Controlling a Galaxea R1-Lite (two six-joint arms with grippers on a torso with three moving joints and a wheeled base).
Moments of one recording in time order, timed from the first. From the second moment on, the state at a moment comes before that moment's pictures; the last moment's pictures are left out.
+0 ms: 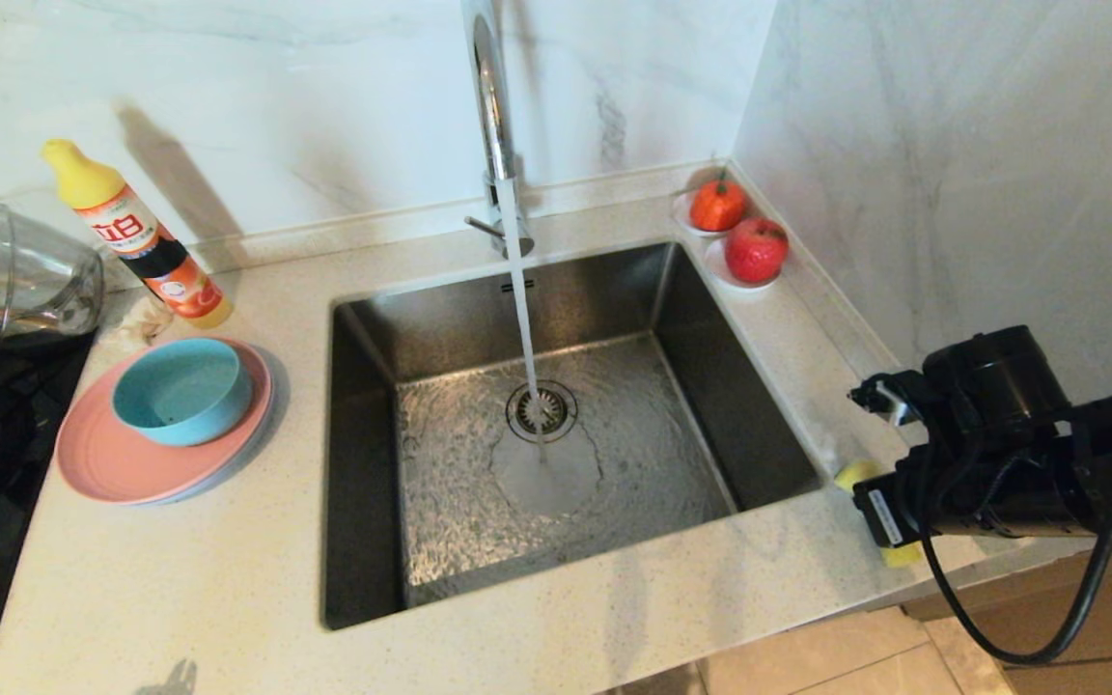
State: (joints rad) left arm -0.01 0.00 0.00 -0.12 0.02 -0.02; right arm 0.26 1.66 -0.93 0.04 -0.12 -0.02
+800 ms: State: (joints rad) left arm -0.01 0.00 0.00 -0.12 0.02 -0.02; right arm 0.26 1.73 -1.02 0.04 -0.13 -0.02
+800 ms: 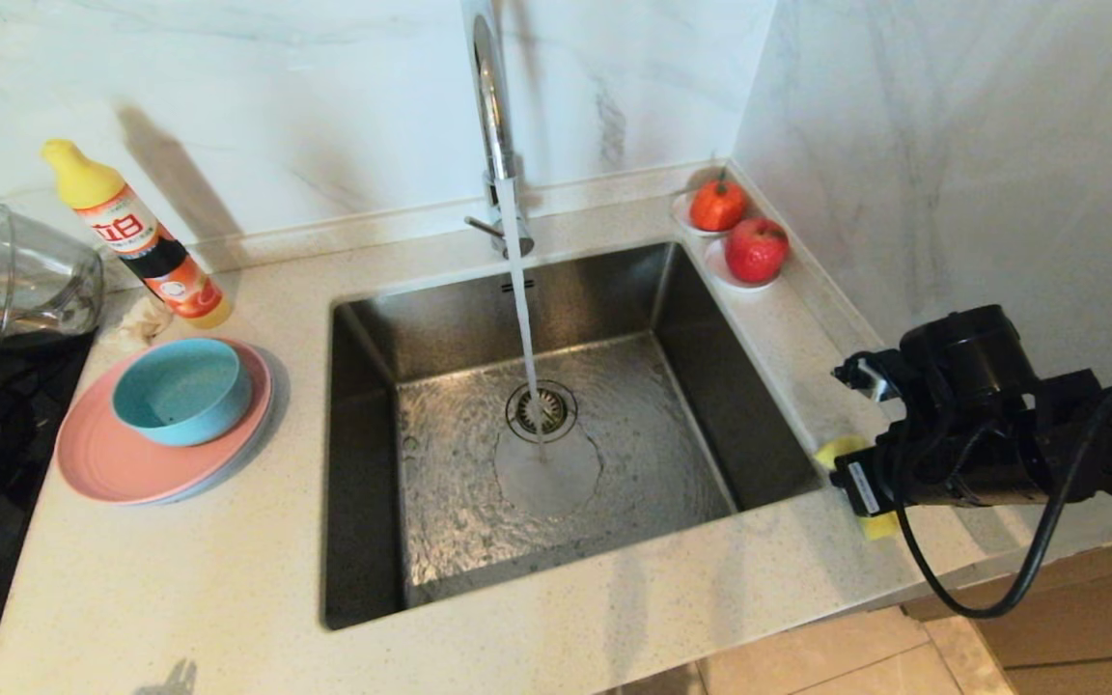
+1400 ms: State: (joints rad) left arm -0.01 0.00 0.00 -0.12 0.02 -0.02; right arm 0.25 1.72 -1.03 0.05 -0.13 -0.02
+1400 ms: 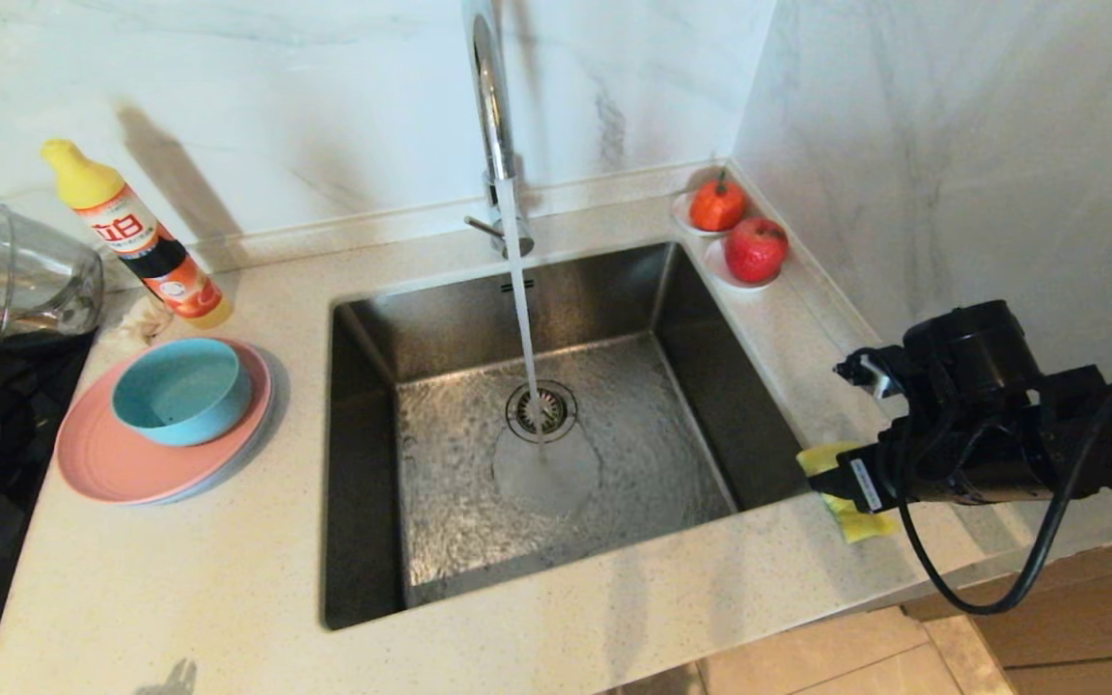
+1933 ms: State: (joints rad) left arm -0.01 0.00 0.00 -0.12 0.02 -0.02; right arm 0.25 1.67 -1.00 0.07 -0.13 -0.03
